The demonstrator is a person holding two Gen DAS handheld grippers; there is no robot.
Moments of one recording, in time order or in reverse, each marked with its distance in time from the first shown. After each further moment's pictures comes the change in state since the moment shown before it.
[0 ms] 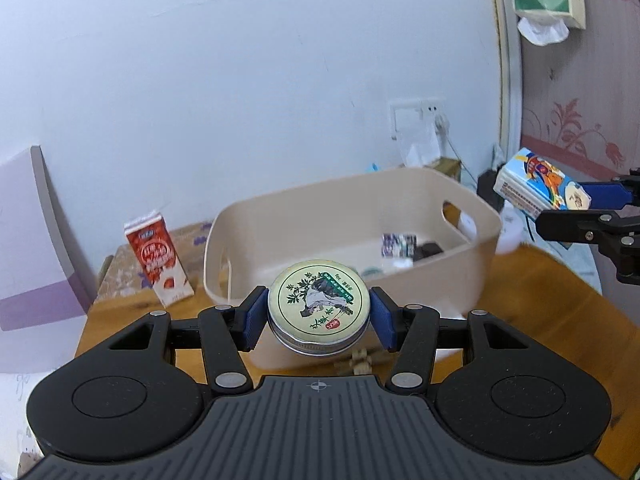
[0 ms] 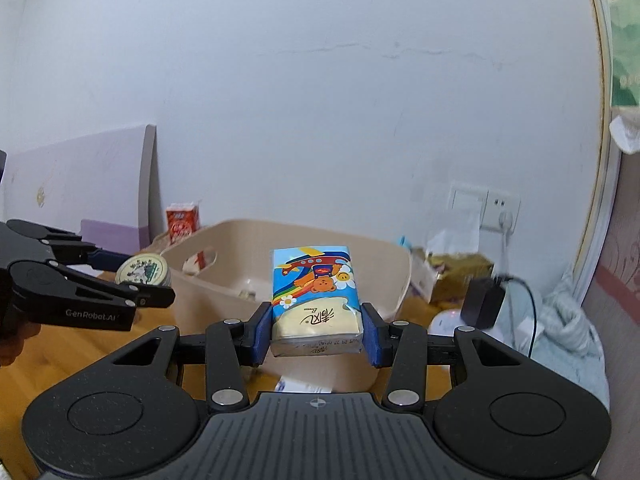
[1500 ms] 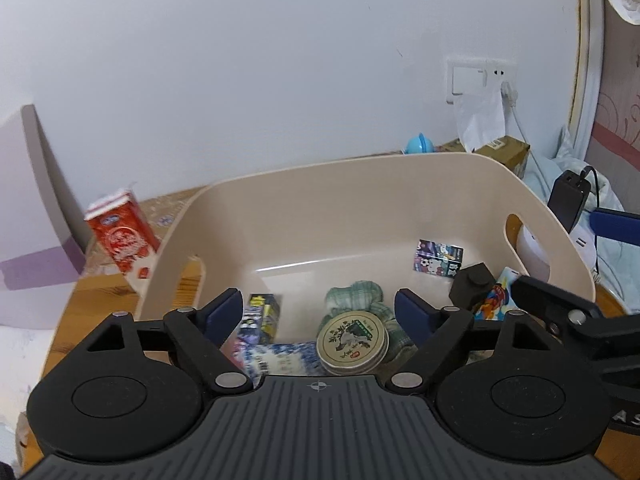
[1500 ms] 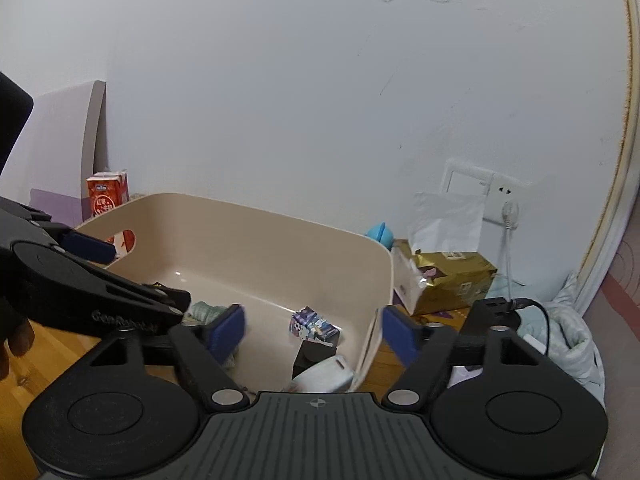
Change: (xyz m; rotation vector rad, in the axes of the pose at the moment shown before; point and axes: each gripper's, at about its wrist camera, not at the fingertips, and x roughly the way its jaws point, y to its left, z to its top) left arm 0.120 -0.028 0.047 -0.097 0.183 0.142; right arm 0.122 -0.034 0.008 -0.046 0.117 -0.070
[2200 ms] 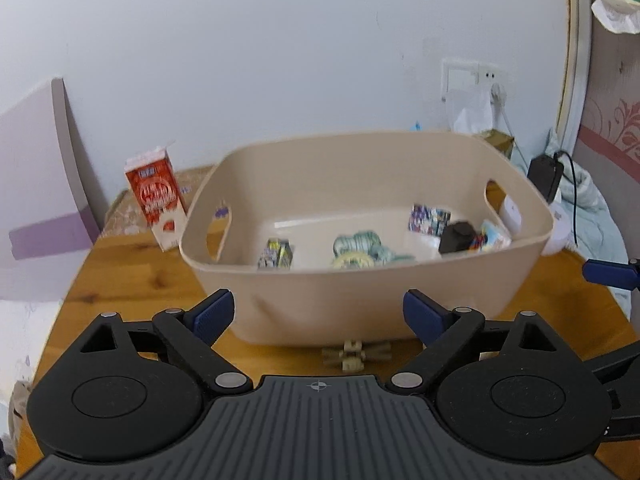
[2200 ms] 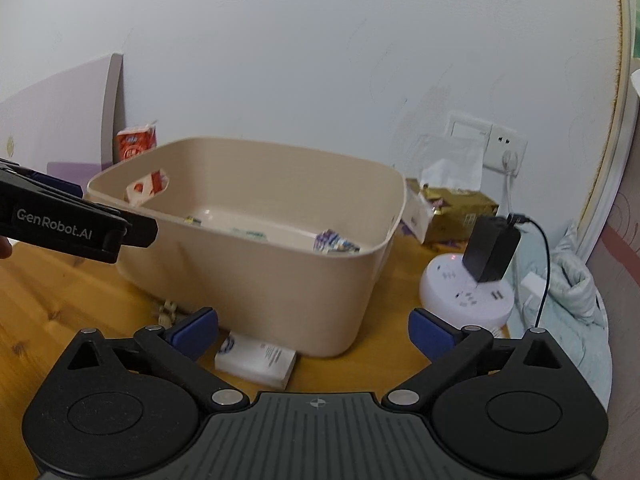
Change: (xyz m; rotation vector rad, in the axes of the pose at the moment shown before) left arm -0.049 0.019 -0.054 -0.047 0.002 -0.026; right arm -0.034 0.019 -0.057 0.026 0.106 0.036
